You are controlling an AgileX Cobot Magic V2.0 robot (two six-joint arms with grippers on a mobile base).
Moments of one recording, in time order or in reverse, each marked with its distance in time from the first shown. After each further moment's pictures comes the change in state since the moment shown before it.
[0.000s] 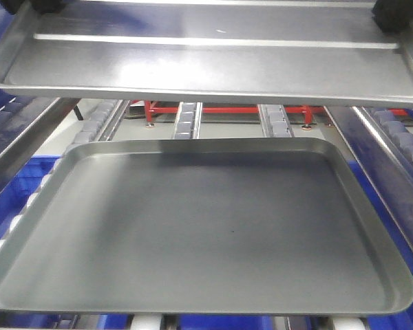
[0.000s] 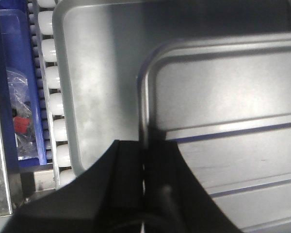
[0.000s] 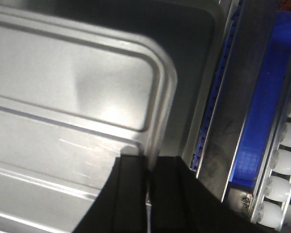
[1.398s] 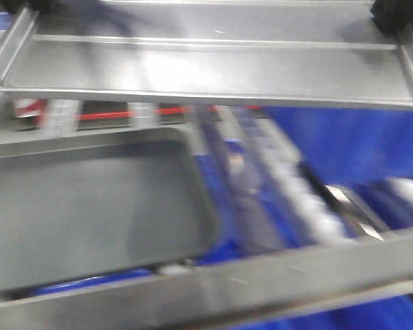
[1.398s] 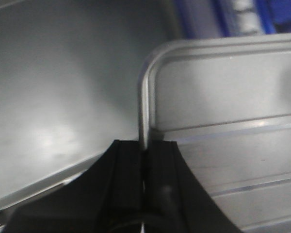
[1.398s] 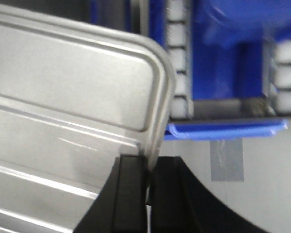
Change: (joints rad) left arm 0.000 -0.001 0.000 0.000 0.000 0.000; right arm 0.002 0.000 0.000 0.000 -0.002 0.000
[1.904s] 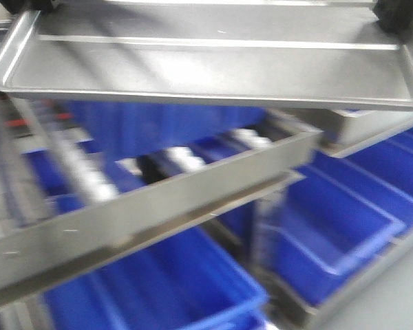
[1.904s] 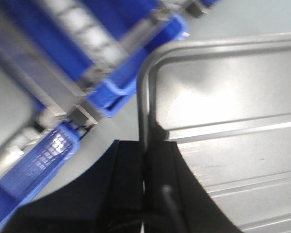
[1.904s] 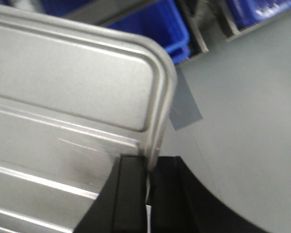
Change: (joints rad) left arm 0.000 0.000 0.000 0.000 -0.002 0.000; right arm 0.000 0.000 0.000 -0.002 0.003 0.000
